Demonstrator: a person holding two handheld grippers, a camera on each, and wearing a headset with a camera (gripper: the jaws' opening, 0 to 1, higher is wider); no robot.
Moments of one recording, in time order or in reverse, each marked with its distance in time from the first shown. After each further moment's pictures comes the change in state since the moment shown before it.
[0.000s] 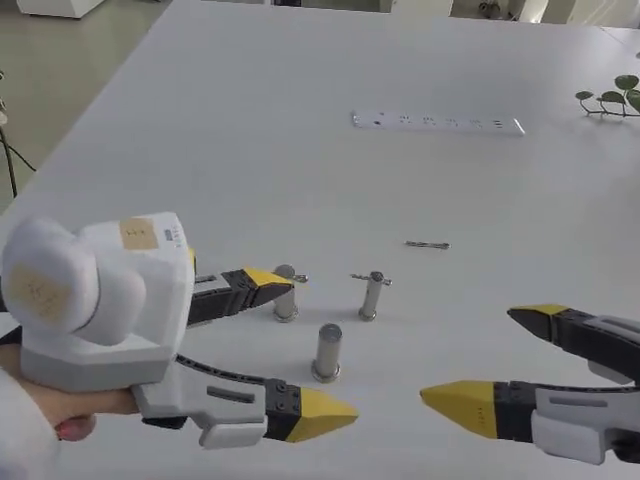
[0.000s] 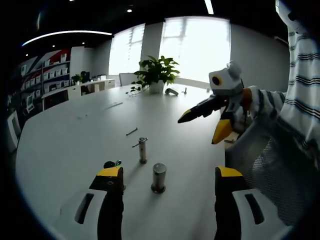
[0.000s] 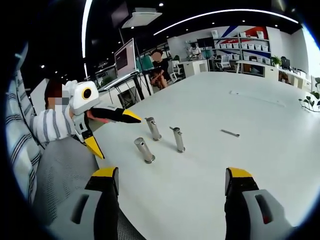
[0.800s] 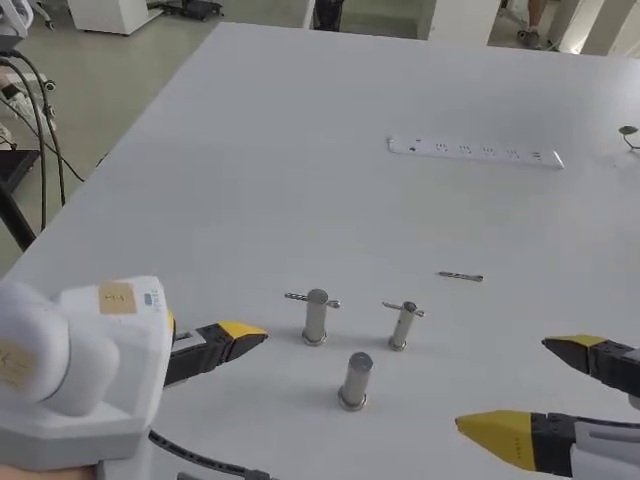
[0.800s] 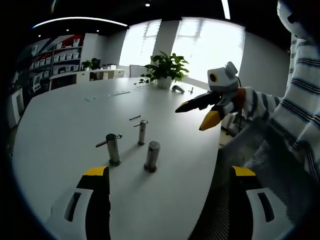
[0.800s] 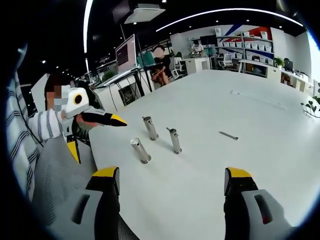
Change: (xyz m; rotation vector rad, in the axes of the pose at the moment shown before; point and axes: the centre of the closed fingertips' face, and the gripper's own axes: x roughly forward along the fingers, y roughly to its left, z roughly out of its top) left arm -0.027 -0.012 -0.021 -0.138 0.002 0.020; right arm 0.006 -0.007 0.007 -0.033 0.034 0.006
